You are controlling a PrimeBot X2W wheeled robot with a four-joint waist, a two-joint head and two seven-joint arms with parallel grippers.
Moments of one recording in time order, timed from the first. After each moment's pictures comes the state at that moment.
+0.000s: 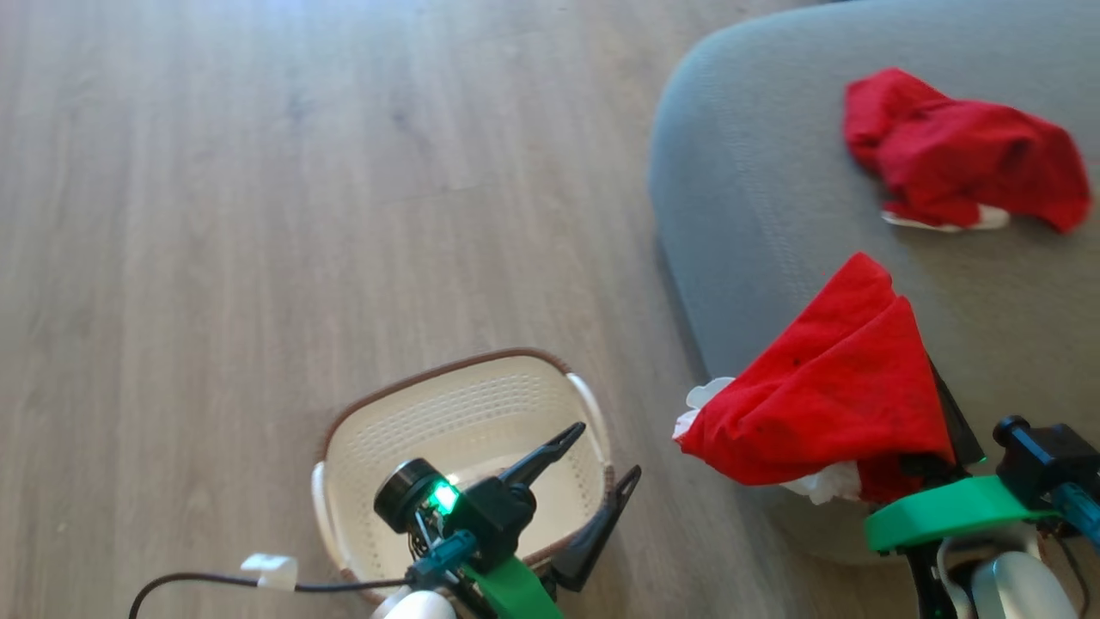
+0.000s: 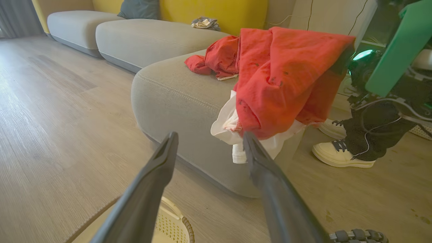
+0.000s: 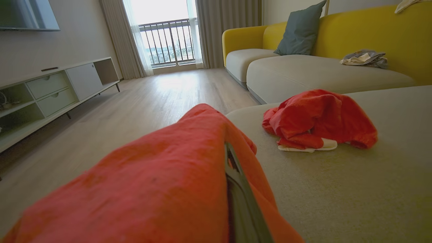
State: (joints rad) left arm -0.14 0.09 -0.64 0.22 -0.20 -0.13 -0.26; right arm 0.01 -0.09 -0.03 0.12 0.22 0.13 -0.26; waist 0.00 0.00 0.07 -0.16
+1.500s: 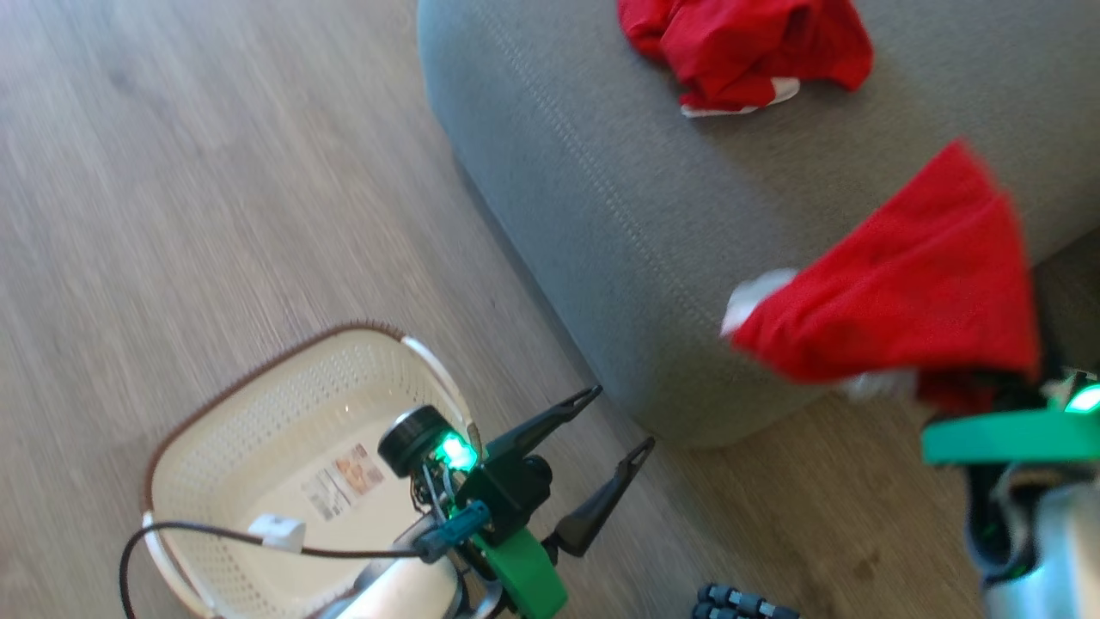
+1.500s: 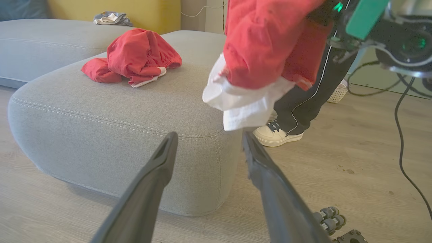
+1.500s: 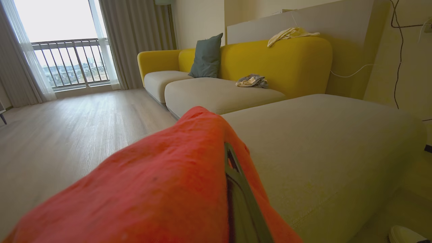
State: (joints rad) left arm -0.25 0.13 -0.71 0.19 -0.17 -0.13 -0.26; right arm -0.08 -0.05 -0.14 0.02 0.24 0.13 -0.26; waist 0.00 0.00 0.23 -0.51
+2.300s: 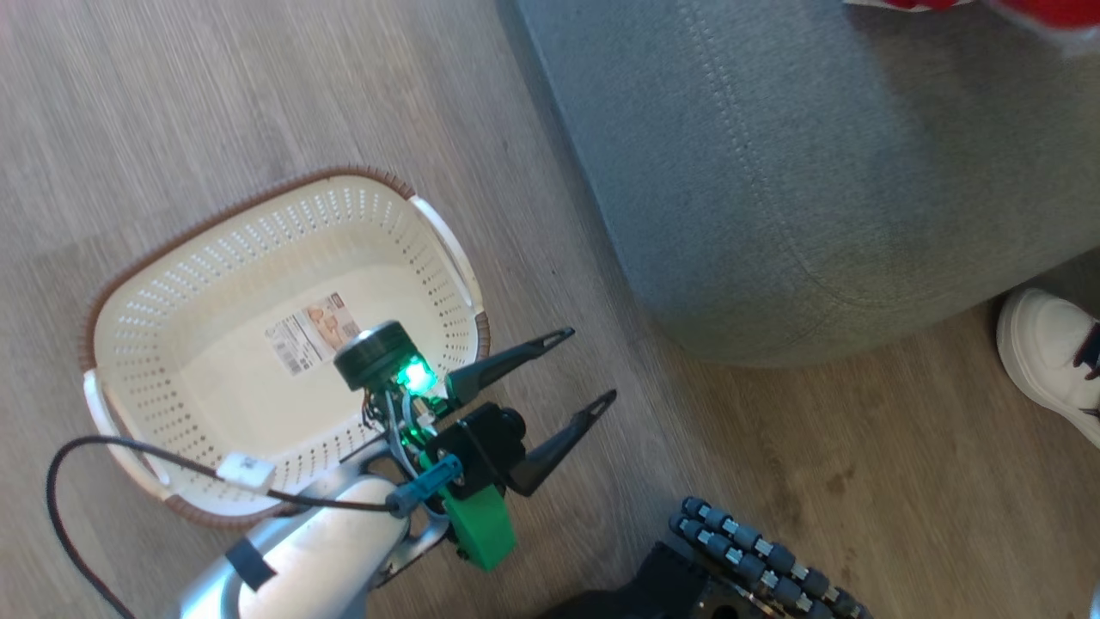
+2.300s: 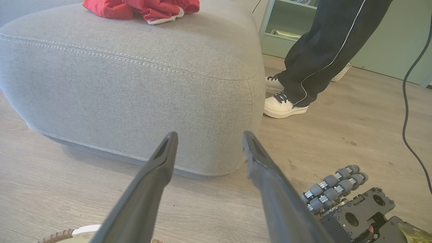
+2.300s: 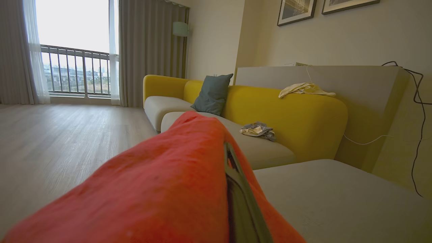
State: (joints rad) left arm -0.46 0.32 -0.85 0.16 -0.15 -0.13 -0.26; right arm -0.70 -0.27 -0.28 0.22 0.34 0.13 -0.26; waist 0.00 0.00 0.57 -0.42
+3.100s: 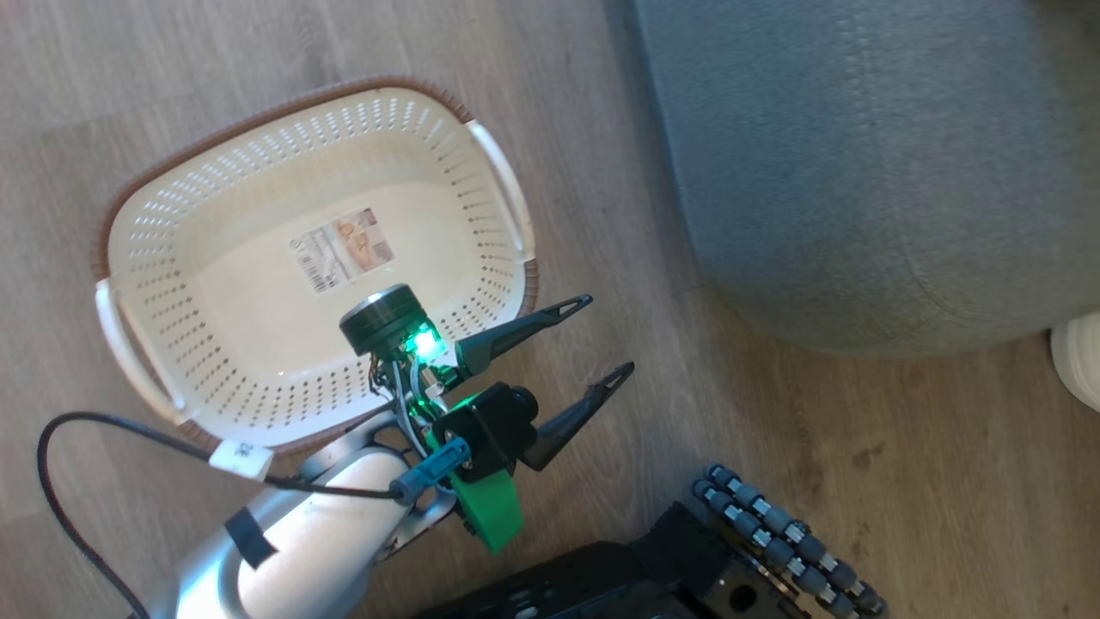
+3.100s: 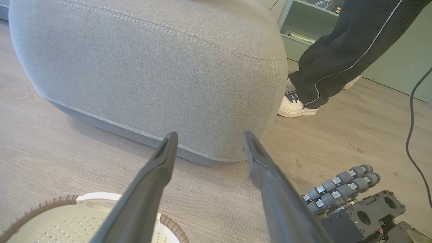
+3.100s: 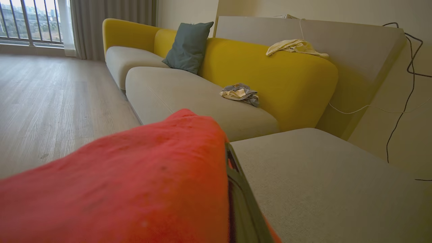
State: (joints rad) left arm -0.53 0.33 -0.87 0.12 -0.14 -0.13 -0.26; right arm -1.18 -0.49 -0.29 0.85 0.29 0.13 -0.26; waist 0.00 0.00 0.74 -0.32
